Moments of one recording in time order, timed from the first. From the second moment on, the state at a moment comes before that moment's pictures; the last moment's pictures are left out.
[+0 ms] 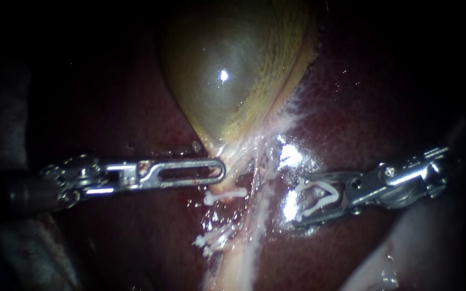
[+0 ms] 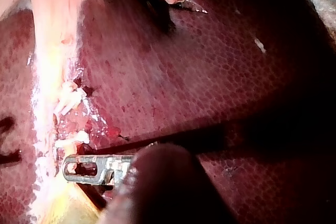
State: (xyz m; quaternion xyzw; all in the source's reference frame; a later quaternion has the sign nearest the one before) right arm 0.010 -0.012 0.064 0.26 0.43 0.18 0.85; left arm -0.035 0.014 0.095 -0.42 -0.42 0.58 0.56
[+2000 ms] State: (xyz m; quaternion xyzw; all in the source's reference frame) right arm 0.019 -0.016 0.071 0.38 0.39 0.34 0.77; left arm -0.029 0.014 0.087 -0.40 -0.44 0.59 0.55
